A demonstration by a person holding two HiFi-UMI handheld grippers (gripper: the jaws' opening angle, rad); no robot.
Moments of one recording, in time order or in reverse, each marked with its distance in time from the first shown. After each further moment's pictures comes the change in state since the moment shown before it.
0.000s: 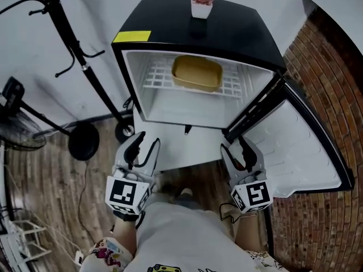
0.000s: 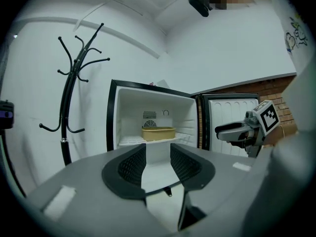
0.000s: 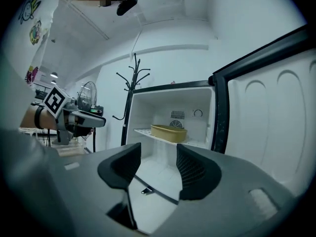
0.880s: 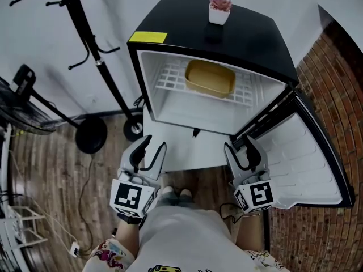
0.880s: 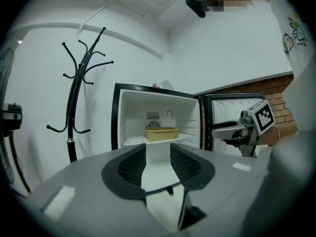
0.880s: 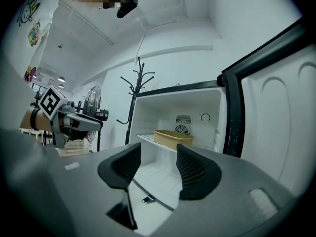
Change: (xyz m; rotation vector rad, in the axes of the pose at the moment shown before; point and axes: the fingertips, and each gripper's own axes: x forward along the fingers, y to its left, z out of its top) left arm -0.010 -0.001 0.002 -0.008 0.005 0.065; right arm 0.023 0.002 0.018 -0.021 -0.045 0.080
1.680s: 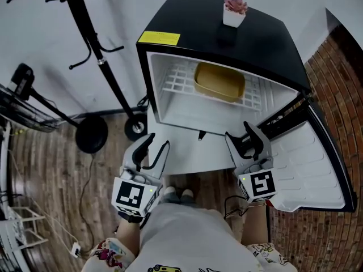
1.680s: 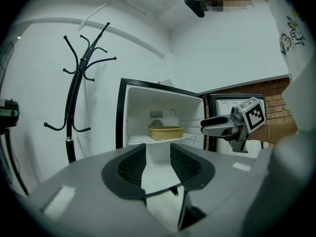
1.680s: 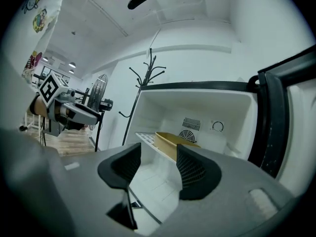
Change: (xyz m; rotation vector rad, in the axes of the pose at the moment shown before) left arm 0.011 0.026 -0.004 -0.012 0.002 -0.022; right arm 0.054 0.003 0.013 -0.164 0.030 0.039
